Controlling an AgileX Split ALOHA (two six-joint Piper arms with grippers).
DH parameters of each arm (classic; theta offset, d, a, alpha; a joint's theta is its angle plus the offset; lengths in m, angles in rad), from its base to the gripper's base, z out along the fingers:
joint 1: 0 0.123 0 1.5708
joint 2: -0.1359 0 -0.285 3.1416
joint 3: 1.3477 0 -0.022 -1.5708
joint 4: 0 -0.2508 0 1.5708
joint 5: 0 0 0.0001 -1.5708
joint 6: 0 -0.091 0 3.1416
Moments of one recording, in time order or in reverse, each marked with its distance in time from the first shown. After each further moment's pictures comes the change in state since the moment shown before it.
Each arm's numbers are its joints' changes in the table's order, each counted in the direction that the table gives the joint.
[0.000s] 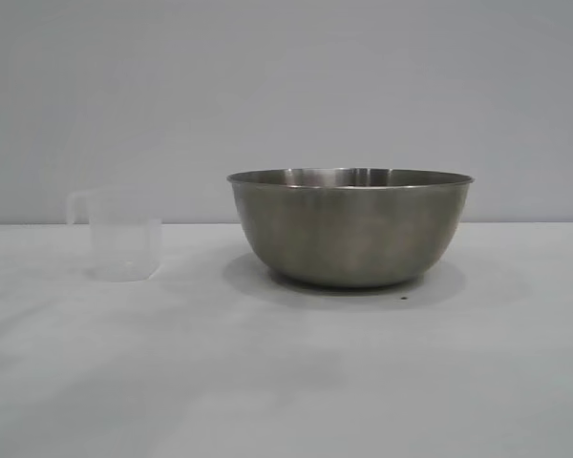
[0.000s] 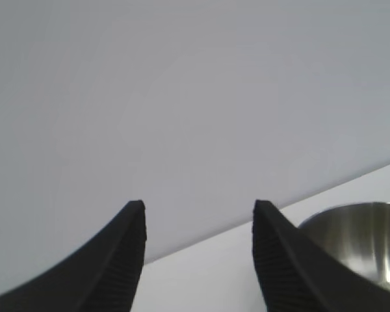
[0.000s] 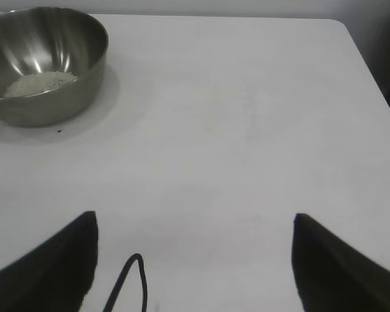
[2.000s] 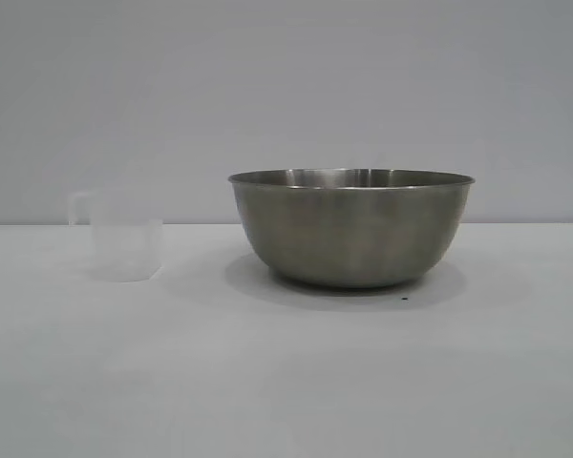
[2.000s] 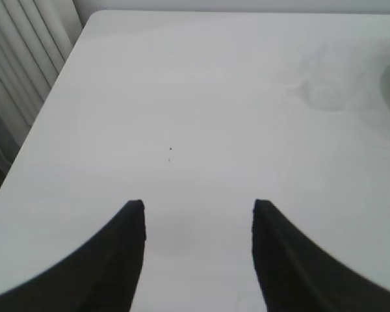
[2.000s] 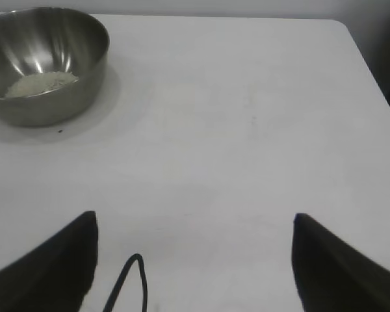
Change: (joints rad) left arm 0.397 1.264 -0.072 0.106 1.939 0.083; right arm 0.000 0.000 0.000 0.000 0.000 0.000
